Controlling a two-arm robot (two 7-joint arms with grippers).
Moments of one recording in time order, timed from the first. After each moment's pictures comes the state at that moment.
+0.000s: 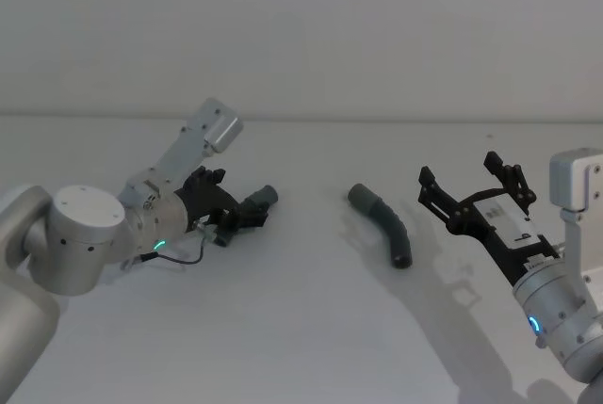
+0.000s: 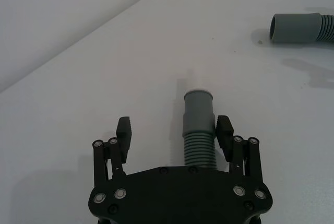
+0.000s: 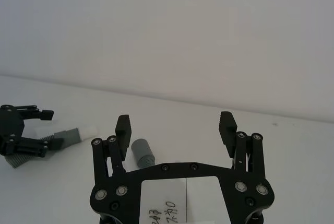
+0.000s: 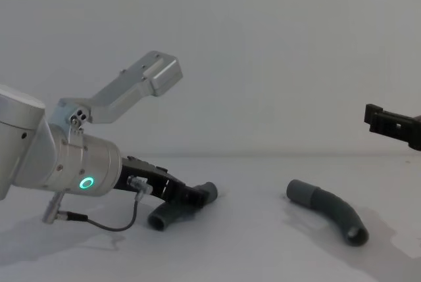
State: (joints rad) left arm -0.55 0.29 0.54 -1.29 -0.17 0.44 -0.35; right arm -0.01 0.34 -0.23 -1.77 0.29 0.03 0.07
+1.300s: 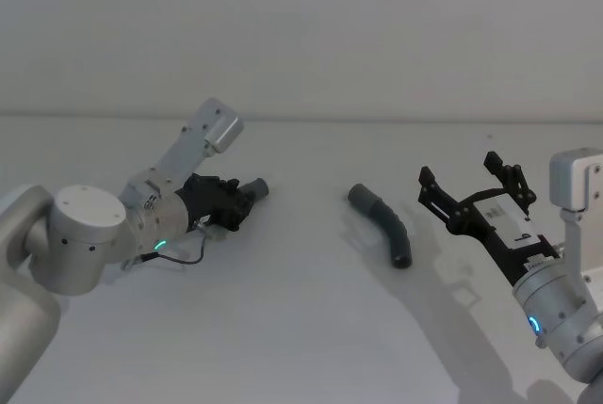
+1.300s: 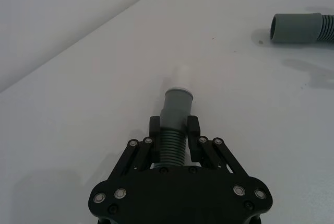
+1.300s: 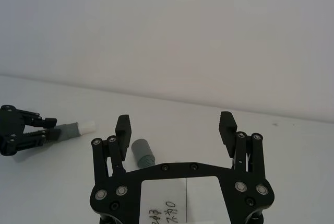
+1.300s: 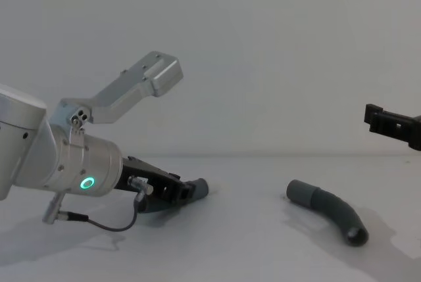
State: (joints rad) left arm -0.55 0.28 0.54 -1.29 -0.17 0.44 -0.34; right arm -0.01 0.34 -0.23 -1.77 0.29 0.03 0.07
